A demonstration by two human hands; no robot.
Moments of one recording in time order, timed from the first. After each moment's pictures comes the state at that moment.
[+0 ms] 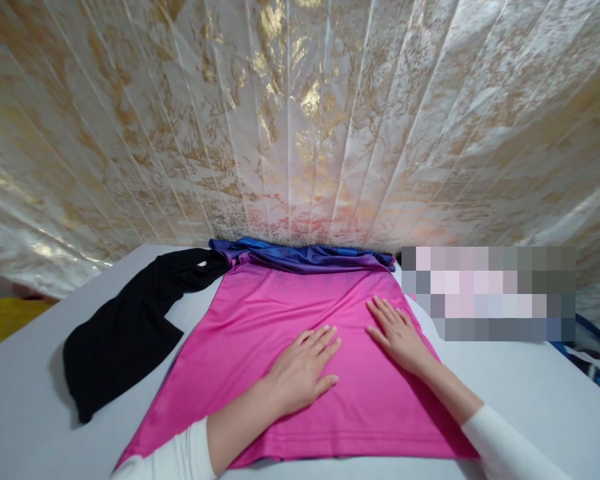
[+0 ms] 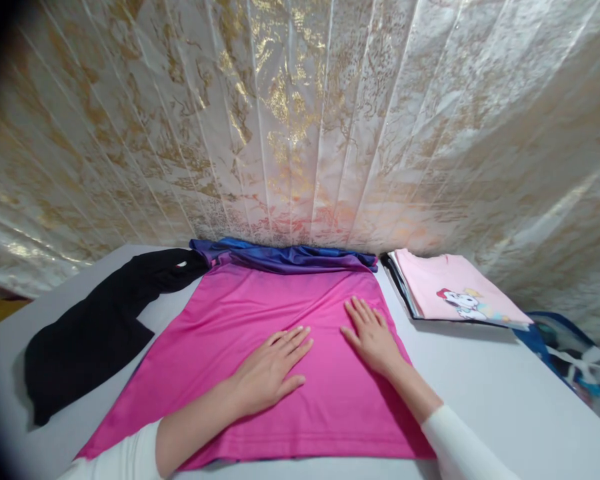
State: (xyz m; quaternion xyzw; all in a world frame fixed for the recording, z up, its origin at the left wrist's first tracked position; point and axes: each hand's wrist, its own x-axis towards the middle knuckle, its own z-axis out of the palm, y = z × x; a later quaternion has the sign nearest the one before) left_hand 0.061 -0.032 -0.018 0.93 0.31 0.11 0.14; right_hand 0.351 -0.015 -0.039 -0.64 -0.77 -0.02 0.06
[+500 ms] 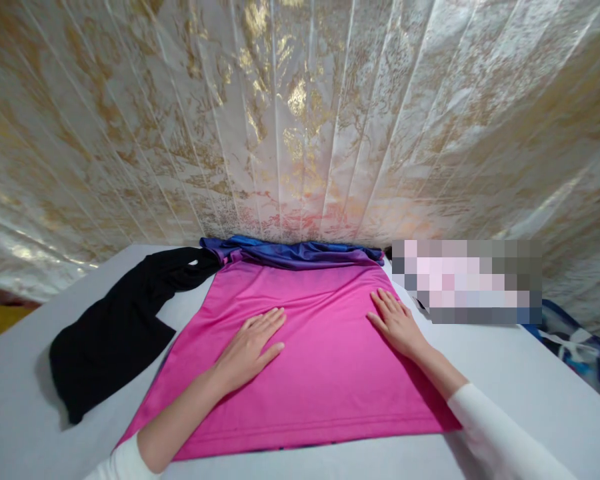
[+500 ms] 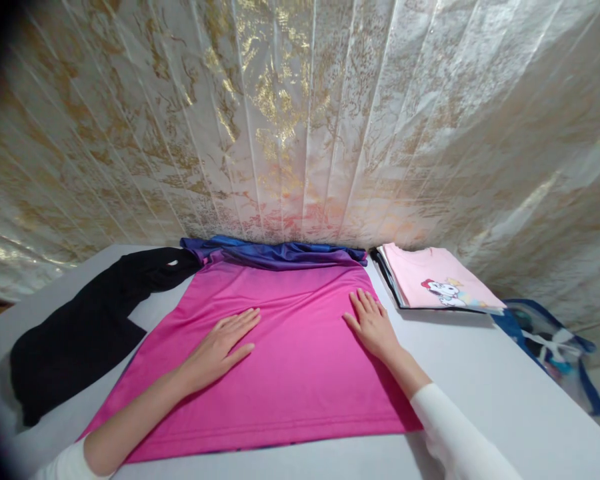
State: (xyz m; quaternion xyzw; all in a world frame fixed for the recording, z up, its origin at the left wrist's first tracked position) left_hand -0.015 -0.011 -0.015 0.89 0.41 0.12 0.14; right_hand 0.358 -0.020 -0.036 -0.69 -0.72 -0.04 0.06
